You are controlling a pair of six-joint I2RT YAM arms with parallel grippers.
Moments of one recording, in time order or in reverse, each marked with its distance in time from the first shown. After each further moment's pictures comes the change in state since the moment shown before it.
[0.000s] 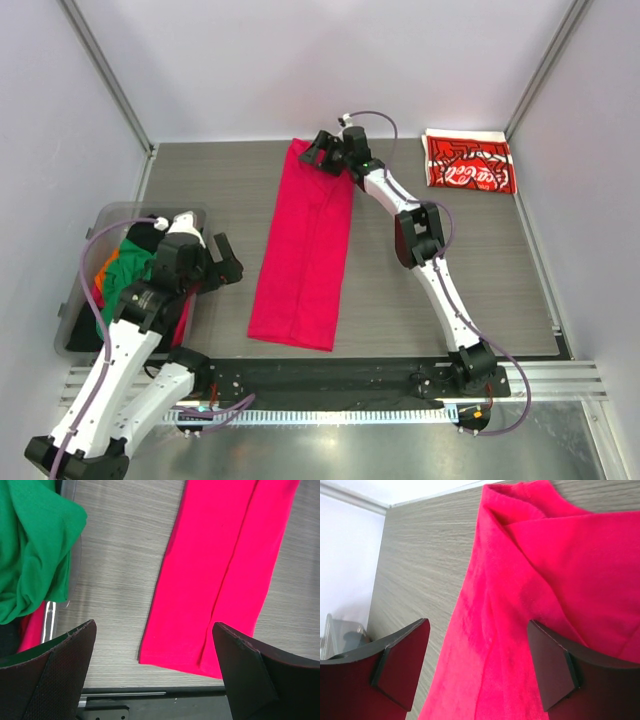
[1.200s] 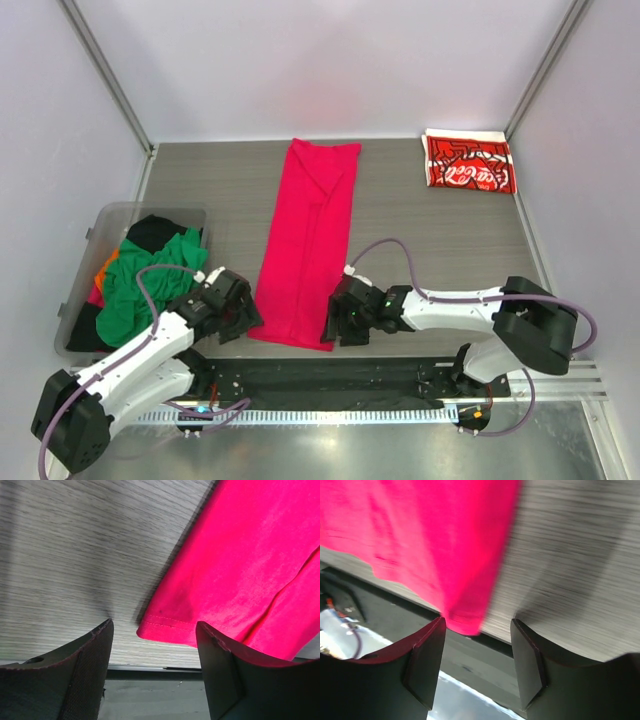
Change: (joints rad) left arm -0.252 0.139 -0.425 0.130 0.049 -0.469; right arm 0.685 -1.432 -1.918 -0.186 0.304 0.407
